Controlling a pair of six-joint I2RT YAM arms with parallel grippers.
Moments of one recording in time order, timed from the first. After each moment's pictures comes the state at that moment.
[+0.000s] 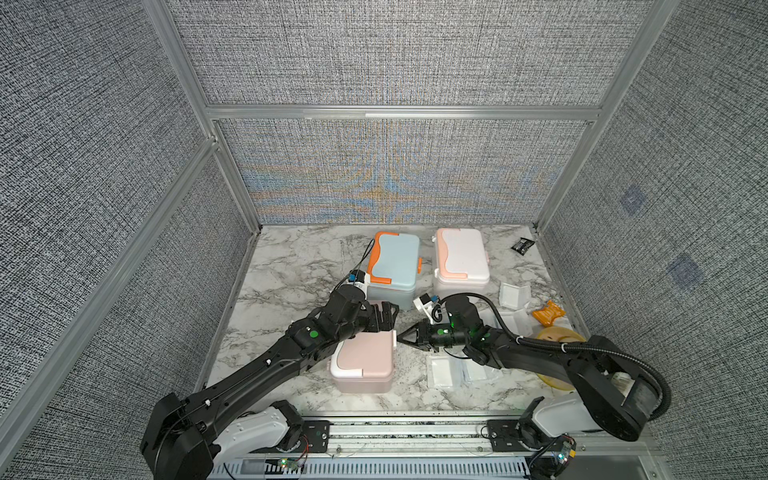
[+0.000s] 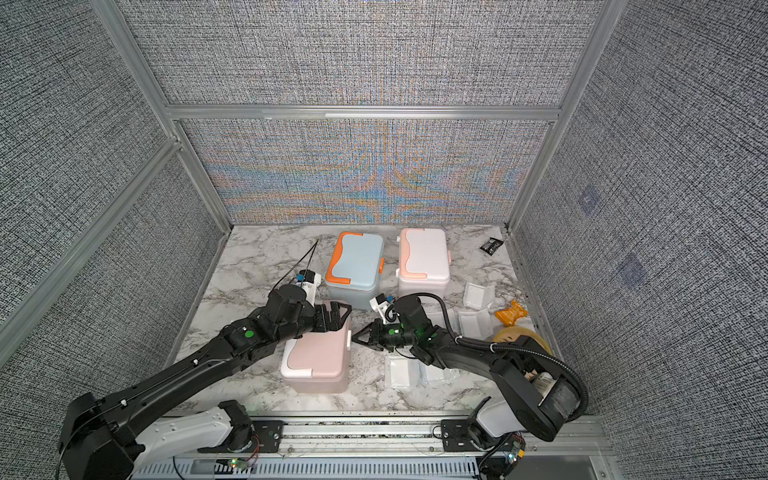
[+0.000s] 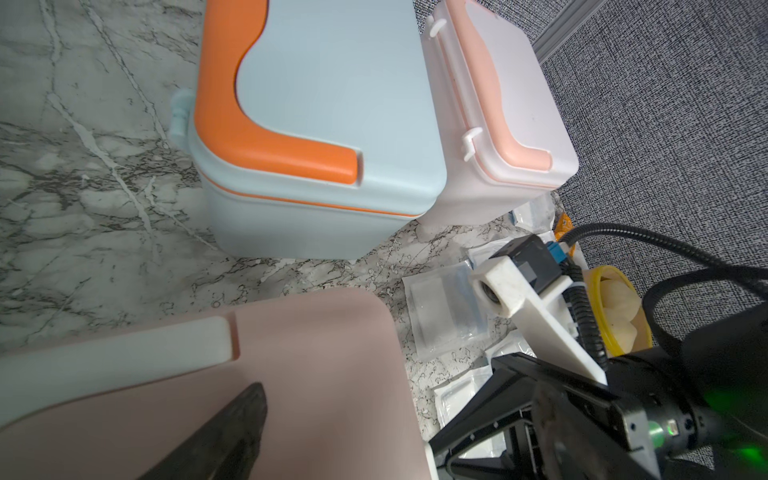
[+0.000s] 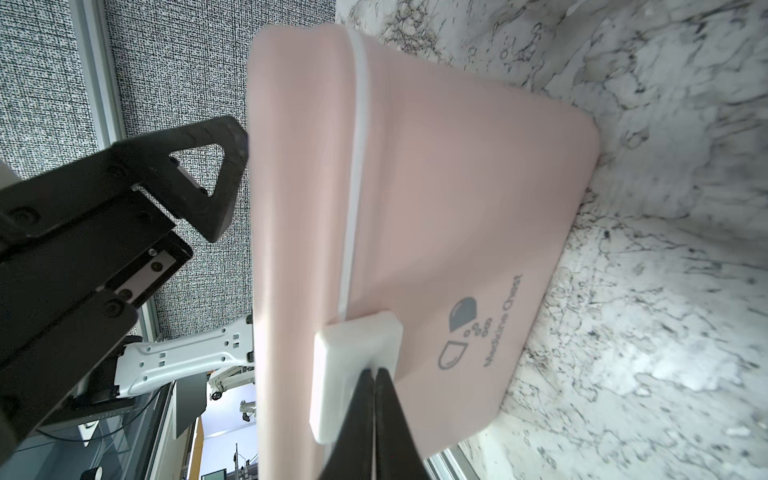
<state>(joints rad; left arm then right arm) -0.79 1.11 0.79 -0.32 0.02 -0.67 0.73 1.44 0.58 0.40 -0.67 1.07</state>
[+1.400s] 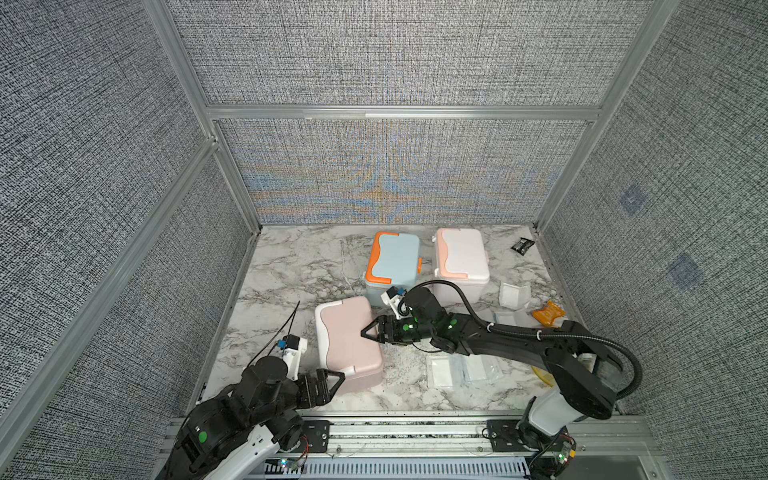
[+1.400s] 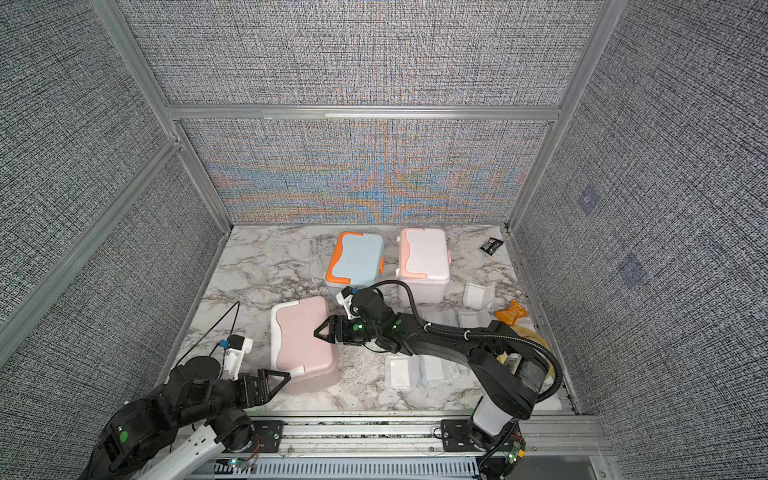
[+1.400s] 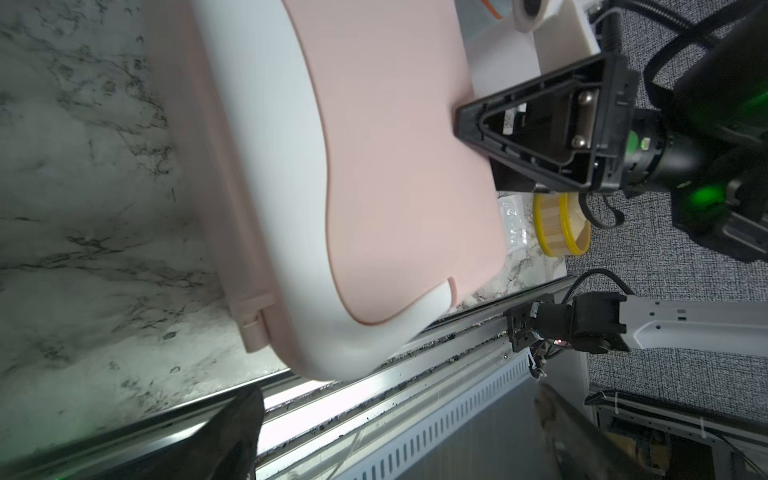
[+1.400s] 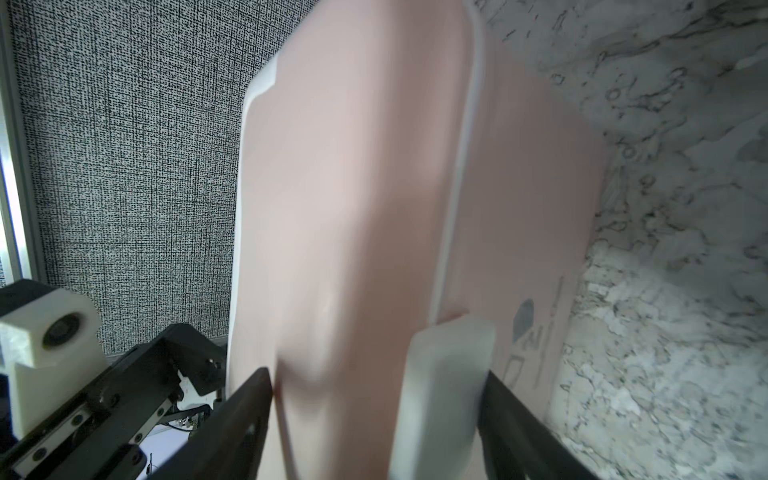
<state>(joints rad) -0.78 0.19 0.67 -1.16 0.18 -0.91 0.92 1.63 0.94 0.13 -0.45 0.95</state>
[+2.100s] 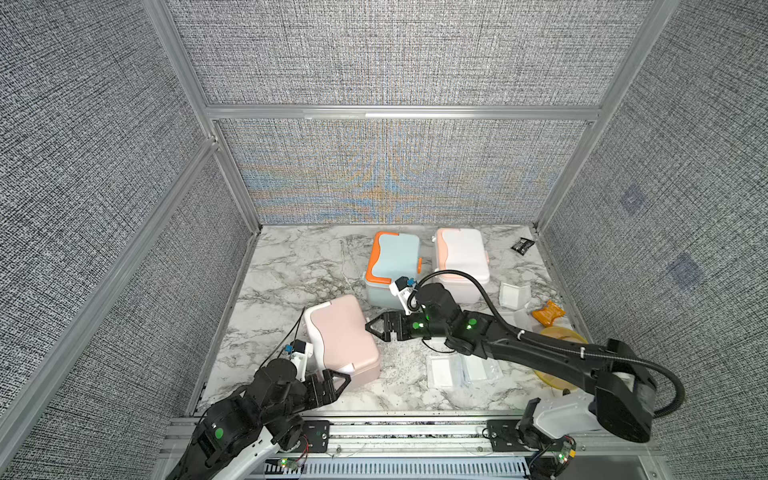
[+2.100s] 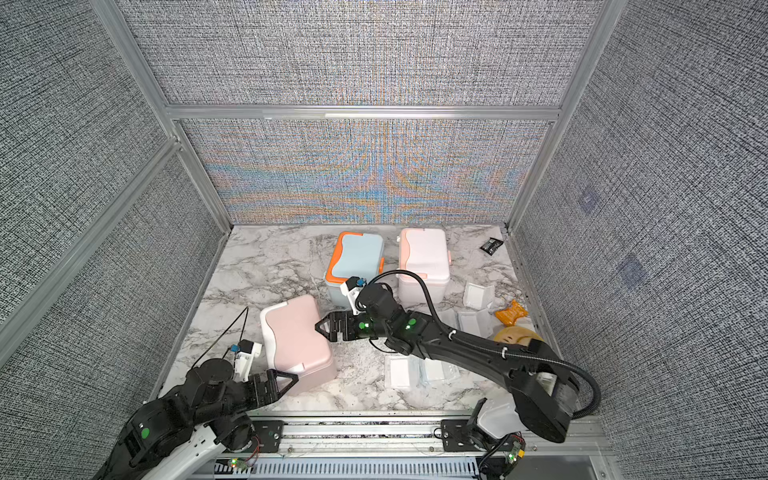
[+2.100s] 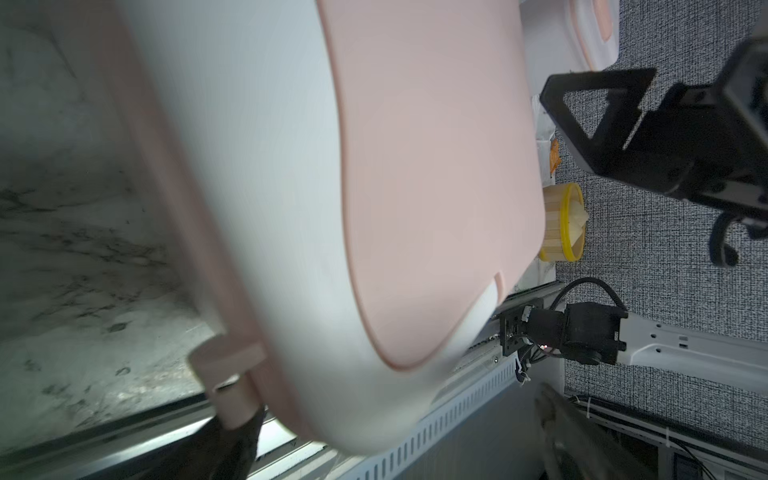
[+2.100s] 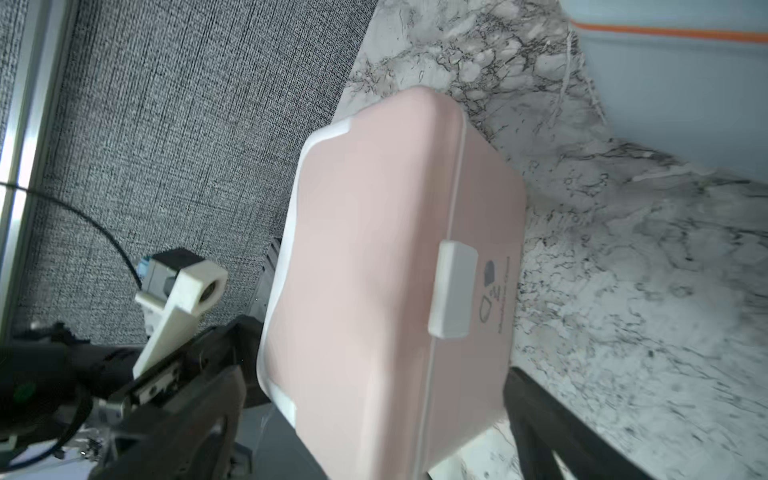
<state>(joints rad) -0.78 0.15 0.53 -1.06 0.20 -1.01 0.95 1.38 0.93 -0.09 -0.29 0.74</state>
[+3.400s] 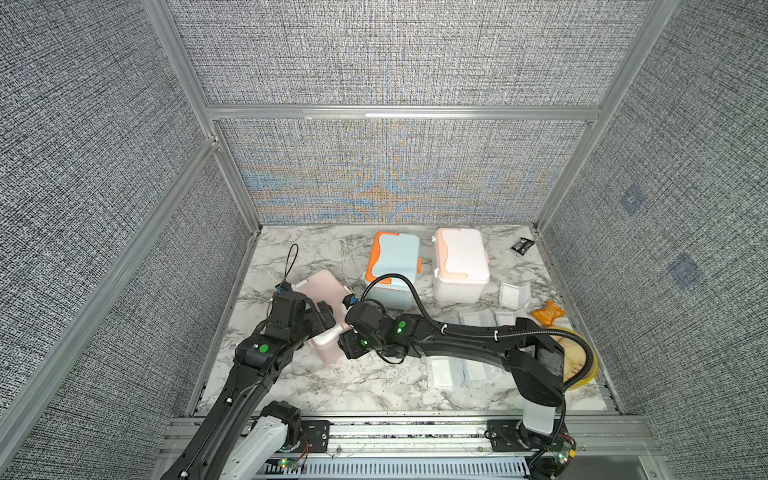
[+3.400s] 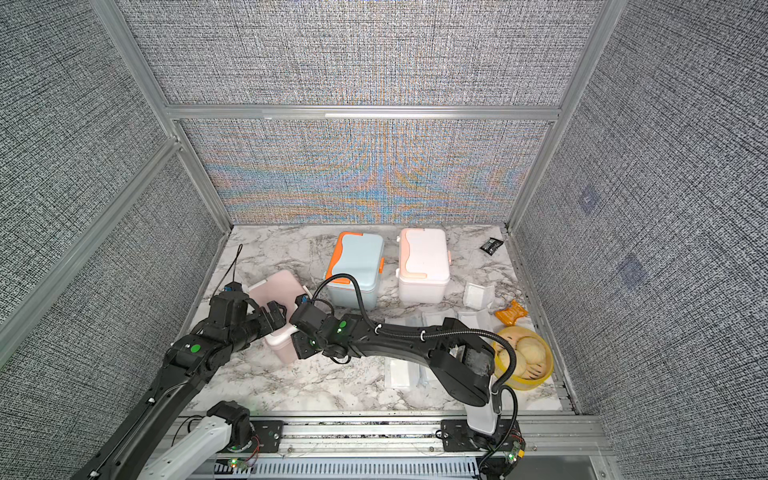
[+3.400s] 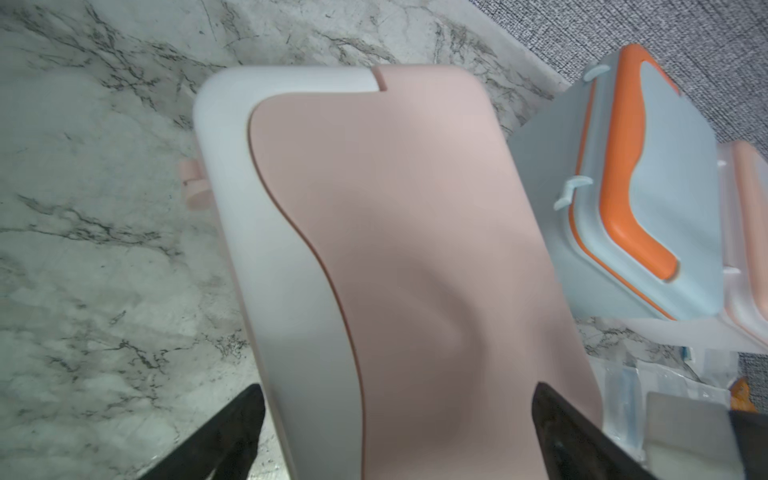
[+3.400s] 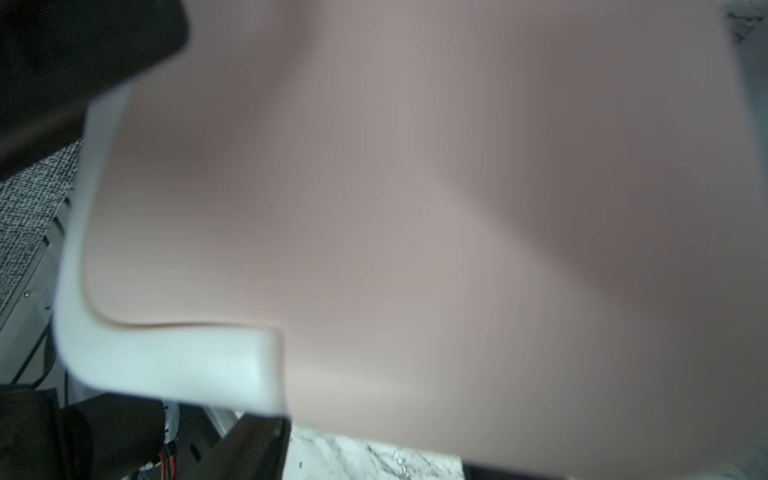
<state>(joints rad) -0.30 0.82 0.72 -0.69 -0.05 -0.67 1.16 1.91 1.44 -0.37 0.07 0.59</state>
